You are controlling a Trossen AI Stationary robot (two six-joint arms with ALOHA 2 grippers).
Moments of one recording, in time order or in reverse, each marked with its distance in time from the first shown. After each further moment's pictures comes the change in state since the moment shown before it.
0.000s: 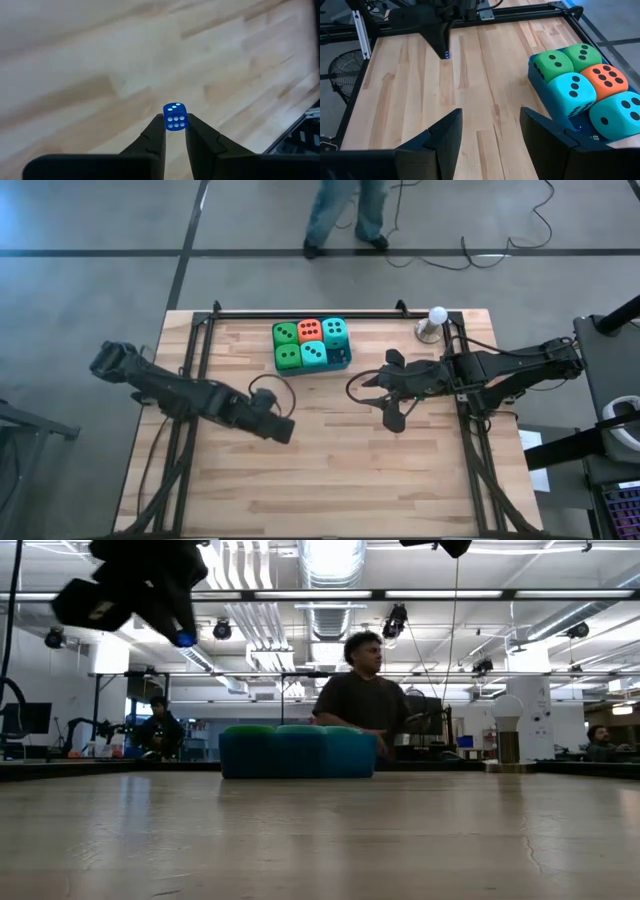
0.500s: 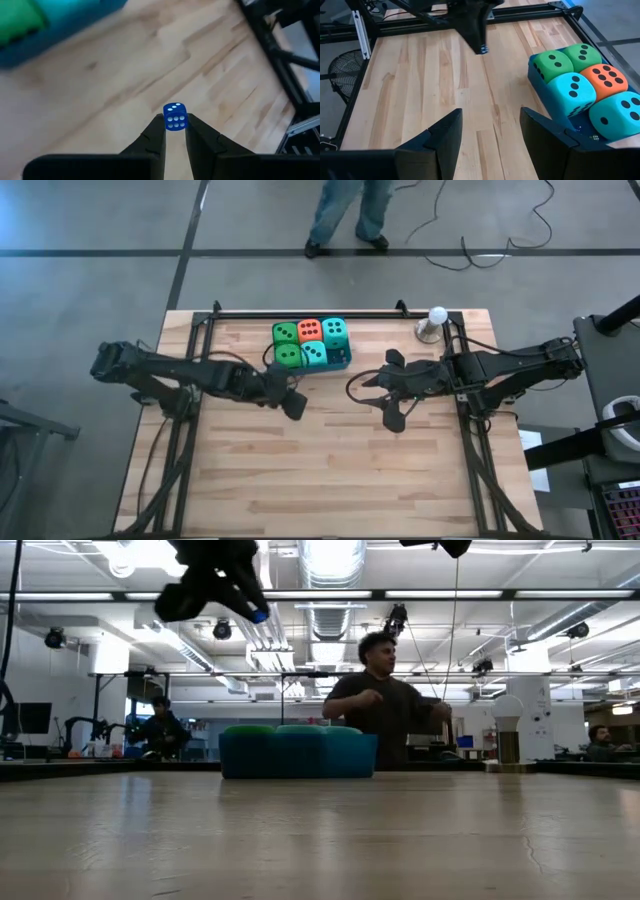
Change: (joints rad) left arm 0.211 0.003 0.099 0.097 -0.038 0.432; right arm 0.000 0.000 0.000 0.000 0.001 0.000
